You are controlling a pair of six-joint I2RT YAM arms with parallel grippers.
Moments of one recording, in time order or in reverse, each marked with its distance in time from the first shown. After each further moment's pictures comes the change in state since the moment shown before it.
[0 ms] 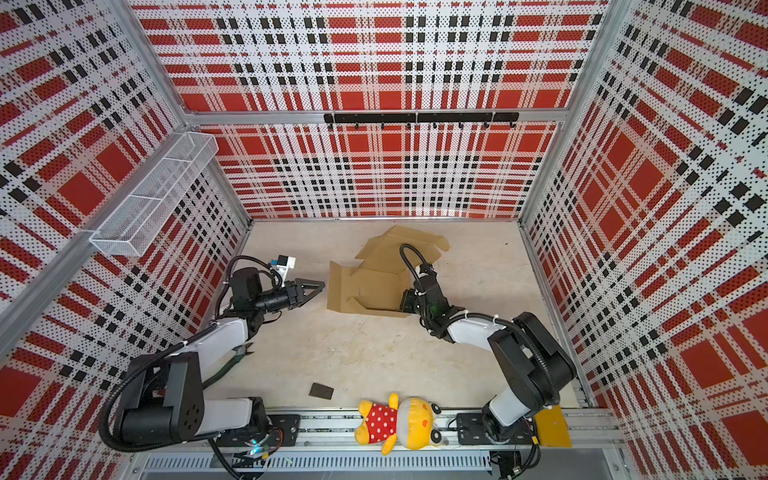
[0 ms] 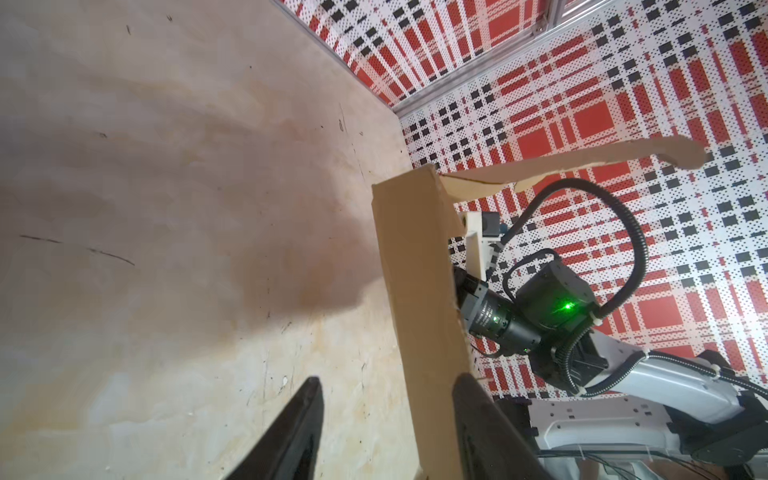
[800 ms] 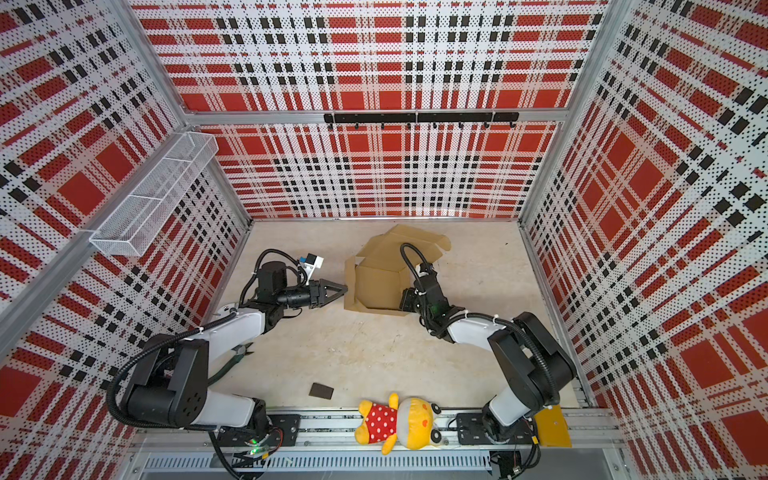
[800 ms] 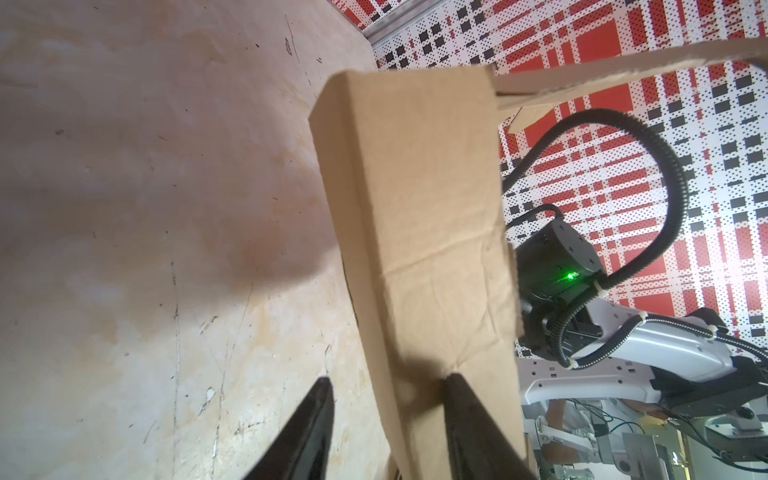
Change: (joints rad) left arm -0.204 0.087 0.082 0.000 -0.022 -0.034; right arm 0.000 0.001 -0.001 0.016 -0.002 0.002
